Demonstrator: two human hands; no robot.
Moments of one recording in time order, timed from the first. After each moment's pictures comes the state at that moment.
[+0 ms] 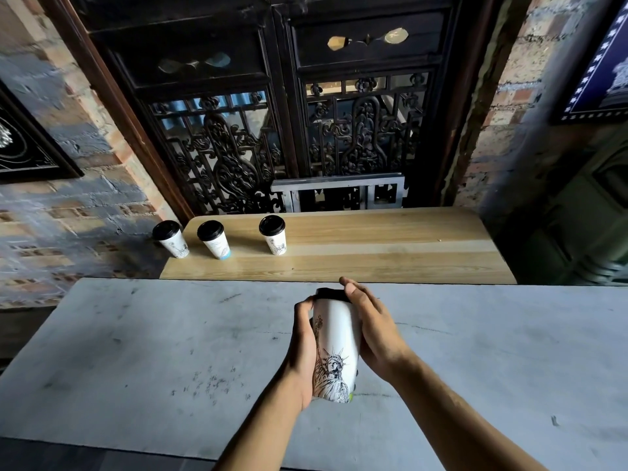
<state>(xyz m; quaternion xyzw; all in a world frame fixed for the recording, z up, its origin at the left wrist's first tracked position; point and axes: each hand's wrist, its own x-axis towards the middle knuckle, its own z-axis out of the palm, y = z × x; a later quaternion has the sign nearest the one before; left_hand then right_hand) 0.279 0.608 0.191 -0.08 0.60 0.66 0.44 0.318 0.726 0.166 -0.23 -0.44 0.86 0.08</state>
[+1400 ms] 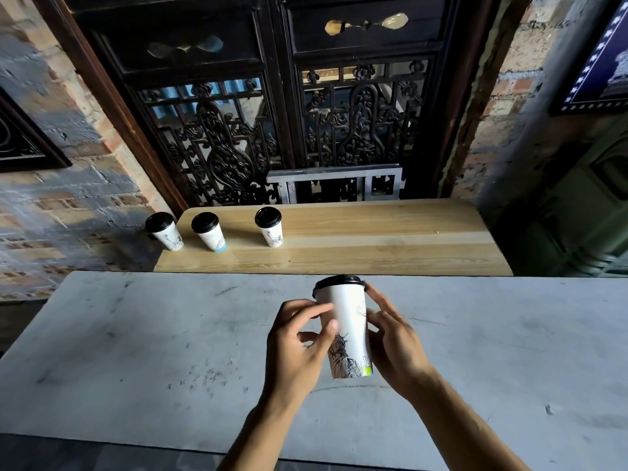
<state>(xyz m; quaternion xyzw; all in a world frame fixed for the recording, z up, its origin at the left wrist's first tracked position) 0.284 0.580 0.160 0.22 0.77 0.59 0.03 0.348 0.741 0.138 -0.30 -0.43 0.85 0.08</state>
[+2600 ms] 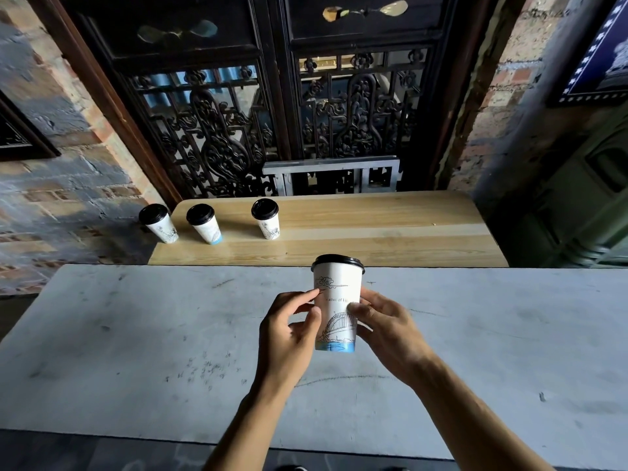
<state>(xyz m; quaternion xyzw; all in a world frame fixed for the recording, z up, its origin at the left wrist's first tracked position) 0.271 0.573 0.156 0.18 0.76 0.62 0.07 0.348 0.740 0.139 -0.17 -0.49 0.85 0.06</state>
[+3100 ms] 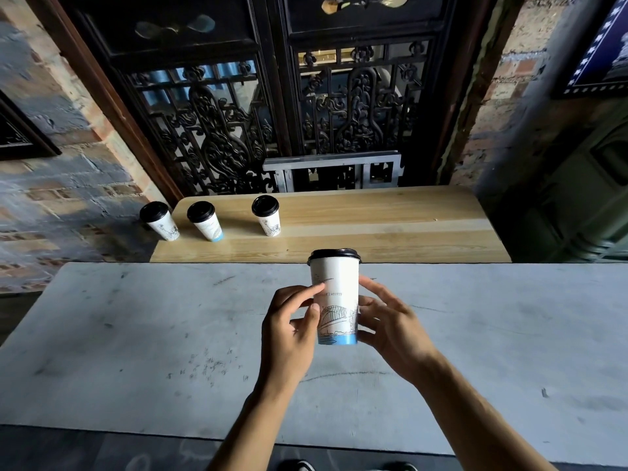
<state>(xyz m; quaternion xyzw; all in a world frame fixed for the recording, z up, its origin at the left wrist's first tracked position) 0.272 0.573 0.153 0.23 0.77 0.59 0.02 0.349 0.748 0.130 -0.23 -0.47 0.85 0.04</state>
